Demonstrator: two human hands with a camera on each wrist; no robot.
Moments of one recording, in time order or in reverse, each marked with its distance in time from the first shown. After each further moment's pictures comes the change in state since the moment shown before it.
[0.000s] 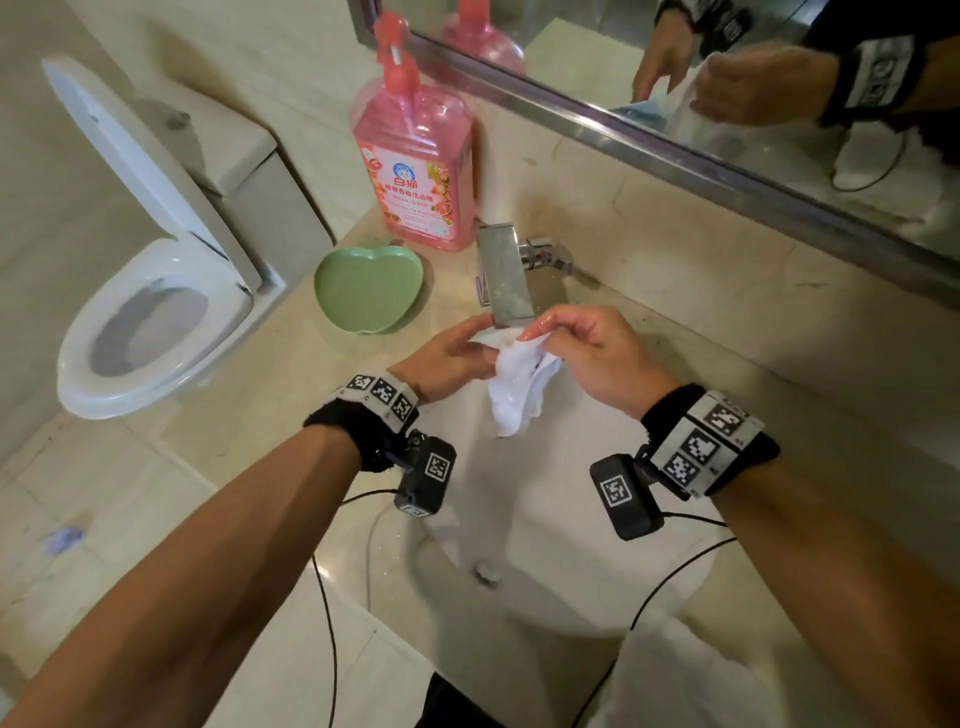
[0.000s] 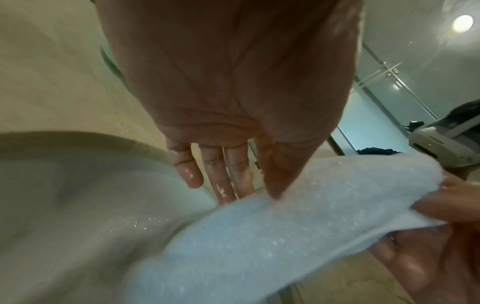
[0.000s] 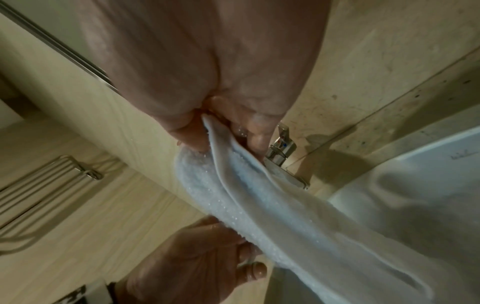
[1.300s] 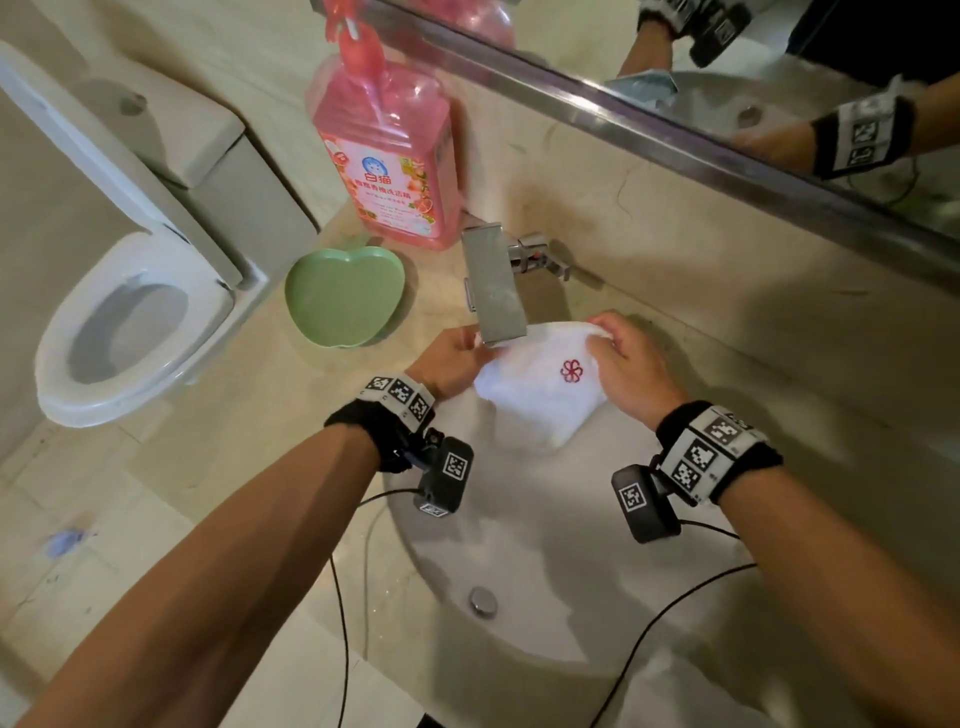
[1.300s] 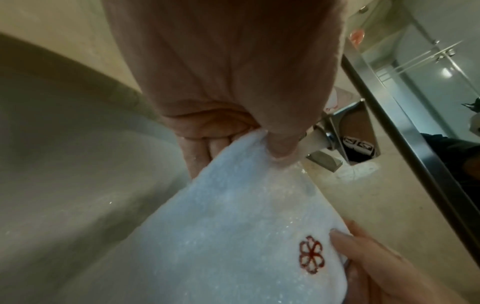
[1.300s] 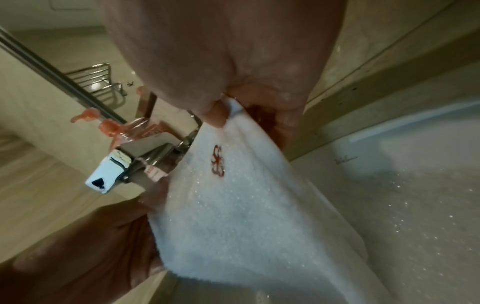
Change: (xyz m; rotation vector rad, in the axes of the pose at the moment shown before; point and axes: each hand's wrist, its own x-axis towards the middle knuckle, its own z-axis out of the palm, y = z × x) left_hand 0.063 -0.022 0.001 0.075 0.128 -0.127; right_hand 0.028 0.081 -0.034 -0.251 0.169 0.304
